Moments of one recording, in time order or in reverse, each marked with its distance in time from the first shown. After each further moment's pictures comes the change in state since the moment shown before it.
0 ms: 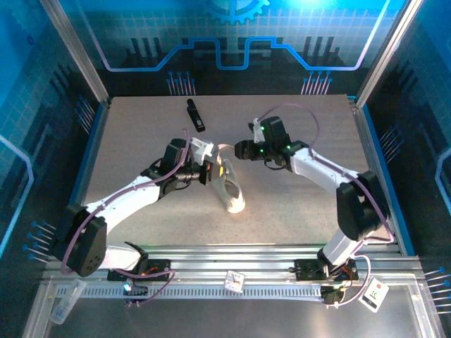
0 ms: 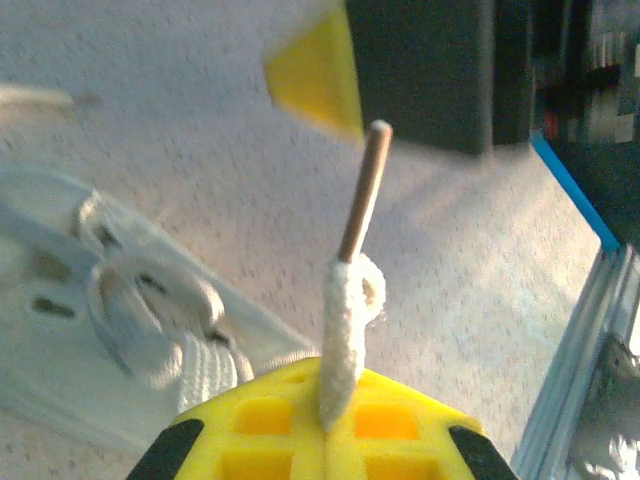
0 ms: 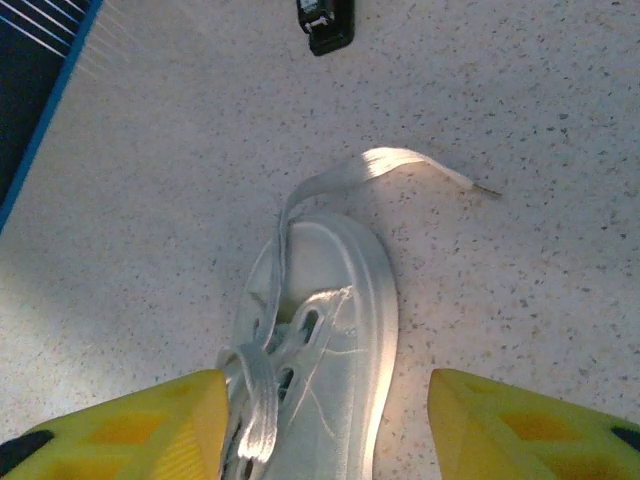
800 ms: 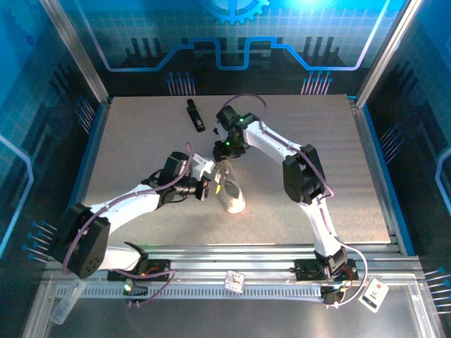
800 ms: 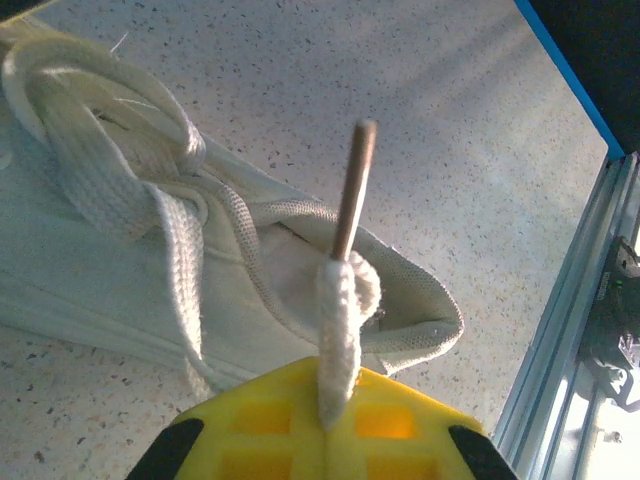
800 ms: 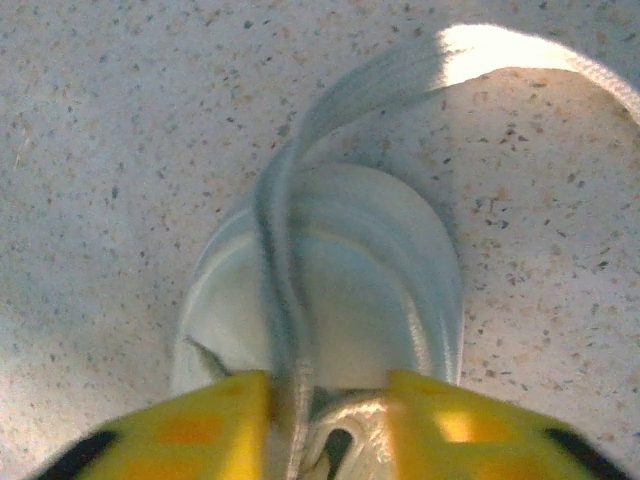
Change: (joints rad) left arm 0.005 0.000 -0.113 -0.007 0.073 0.087; right arm 0.127 0.613 0.822 -0.703 0.047 -0.150
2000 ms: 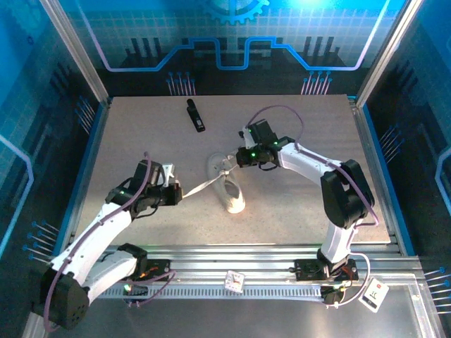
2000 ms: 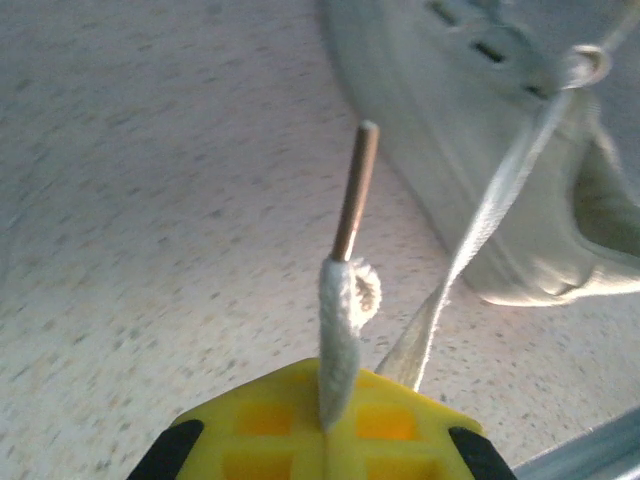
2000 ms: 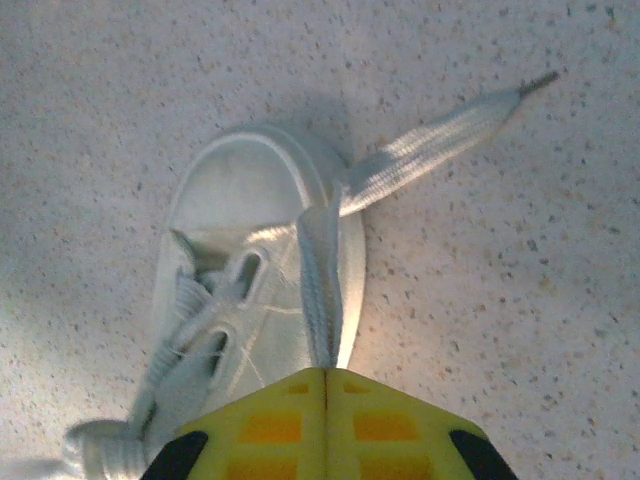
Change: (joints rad) left arm 0.159 -0.410 0.007 -0.637 -0.363 -0.201; right arm -0.095 -0.505 -0.780 0.582 -0.024 0.066
